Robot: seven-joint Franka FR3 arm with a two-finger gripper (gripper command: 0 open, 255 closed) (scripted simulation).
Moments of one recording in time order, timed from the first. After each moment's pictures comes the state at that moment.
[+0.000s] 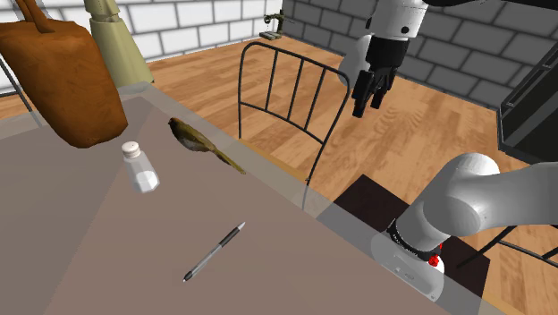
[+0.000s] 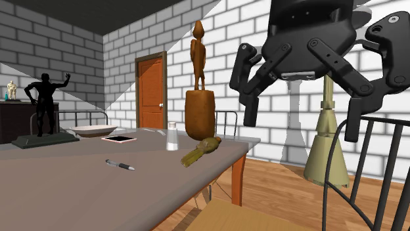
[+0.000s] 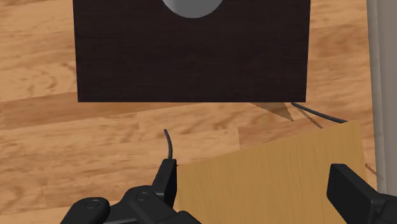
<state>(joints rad) -0.02 -0.82 0.05 -2.41 0.11 1.46 0.03</state>
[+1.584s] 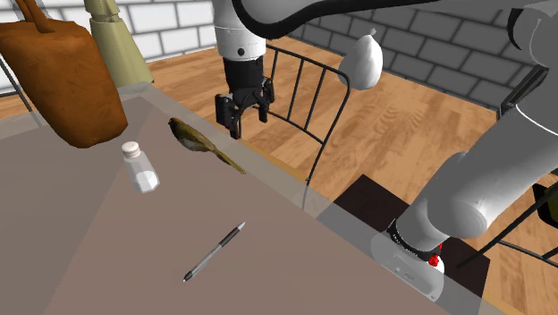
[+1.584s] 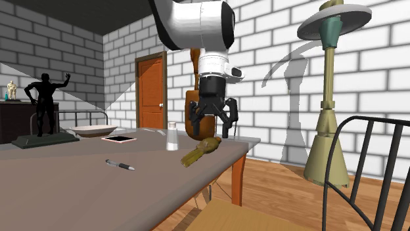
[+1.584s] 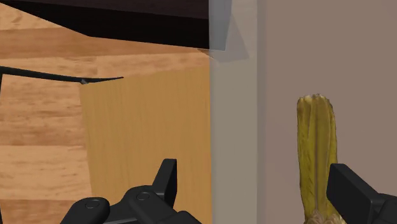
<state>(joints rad) 0.08 -0.08 0.46 -1.90 0.07 1.70 0.42</state>
